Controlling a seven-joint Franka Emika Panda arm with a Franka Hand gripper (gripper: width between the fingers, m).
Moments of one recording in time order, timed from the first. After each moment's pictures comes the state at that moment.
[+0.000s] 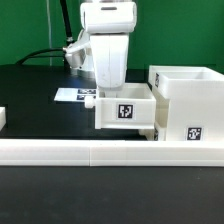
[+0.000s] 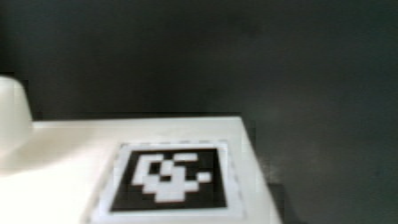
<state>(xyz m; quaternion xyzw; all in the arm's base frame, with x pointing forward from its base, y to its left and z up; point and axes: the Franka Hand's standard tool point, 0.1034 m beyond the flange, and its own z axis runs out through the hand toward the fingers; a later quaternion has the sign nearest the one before) 0.554 -0.019 0.055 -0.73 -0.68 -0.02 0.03</state>
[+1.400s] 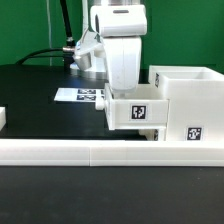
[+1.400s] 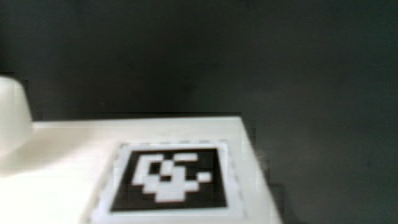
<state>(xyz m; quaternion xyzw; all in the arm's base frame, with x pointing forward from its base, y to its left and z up) 0.550 -0.007 0.052 -0.70 -0.71 -0.02 0.03</state>
